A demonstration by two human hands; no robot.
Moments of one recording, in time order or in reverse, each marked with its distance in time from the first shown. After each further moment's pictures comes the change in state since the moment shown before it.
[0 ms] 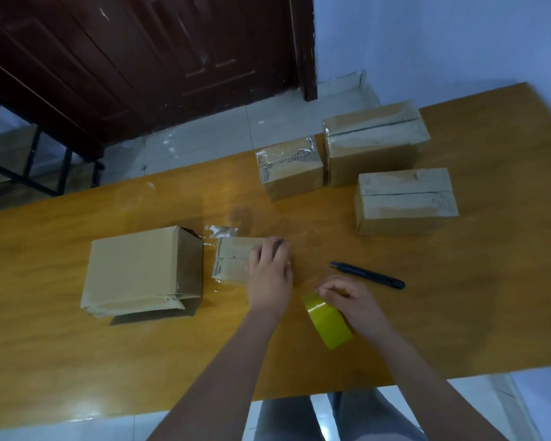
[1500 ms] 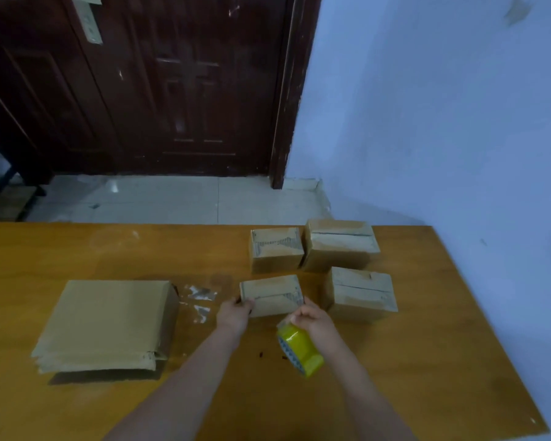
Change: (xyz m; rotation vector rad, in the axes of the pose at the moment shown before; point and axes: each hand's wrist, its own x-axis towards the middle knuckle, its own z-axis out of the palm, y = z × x) left_hand 0.058 -0.025 -0.041 -0.987 -0.341 -0.940; right_hand 0.047 -0.080 0.006 -0.159 0.092 0.155
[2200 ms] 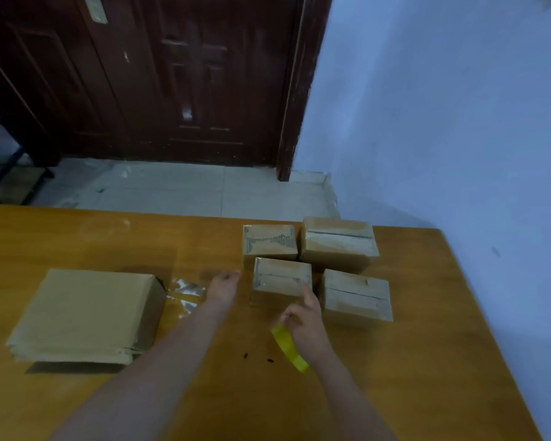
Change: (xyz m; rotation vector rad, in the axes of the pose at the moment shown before) left_hand 0.045 0.025 0.008 -0.056 0.104 -0.008; right_hand -0.002 -0.013 -0.011 -0.376 0.075 -0.252
